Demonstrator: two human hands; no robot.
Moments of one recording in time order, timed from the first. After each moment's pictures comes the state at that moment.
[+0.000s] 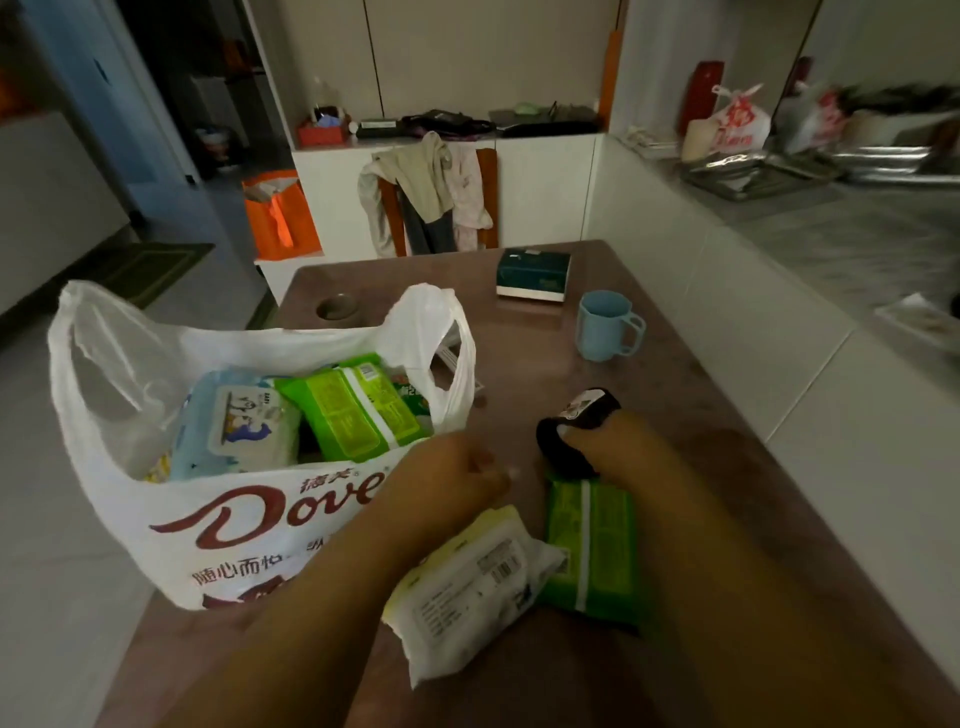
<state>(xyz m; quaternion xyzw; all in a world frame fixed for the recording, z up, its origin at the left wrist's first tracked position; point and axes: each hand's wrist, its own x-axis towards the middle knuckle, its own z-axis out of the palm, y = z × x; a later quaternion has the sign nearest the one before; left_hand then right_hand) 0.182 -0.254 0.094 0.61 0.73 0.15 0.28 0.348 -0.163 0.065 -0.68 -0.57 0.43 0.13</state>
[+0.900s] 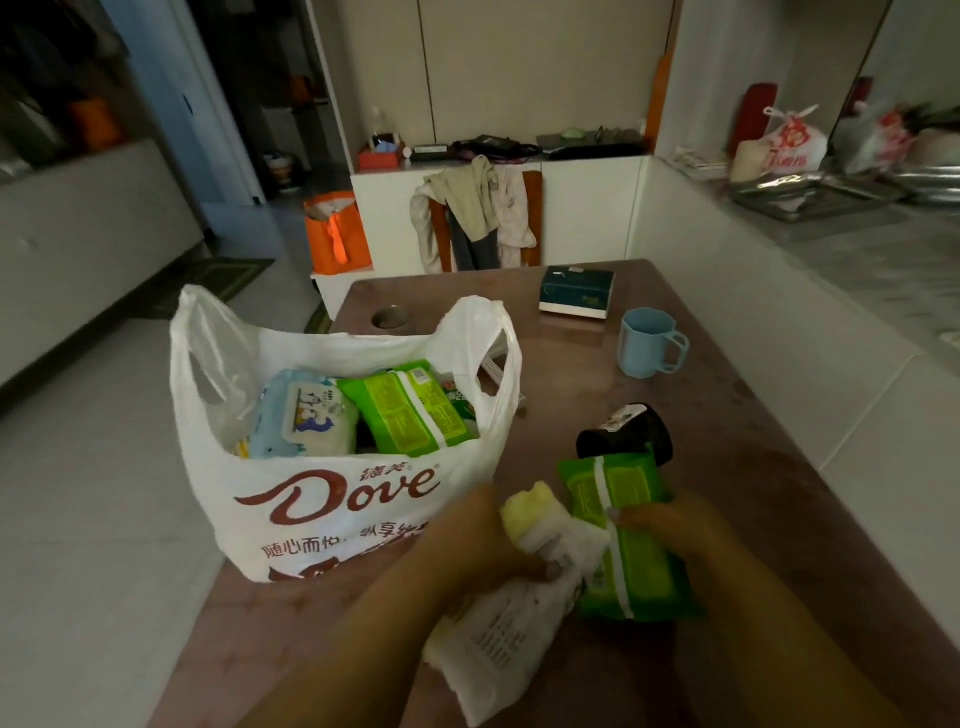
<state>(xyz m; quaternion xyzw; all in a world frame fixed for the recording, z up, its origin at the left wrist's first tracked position) 0.176 -0.288 0.065 0.56 0.75 0.10 0.34 0.375 -0.209 0.020 -0.65 -0.39 0.61 0.26</state>
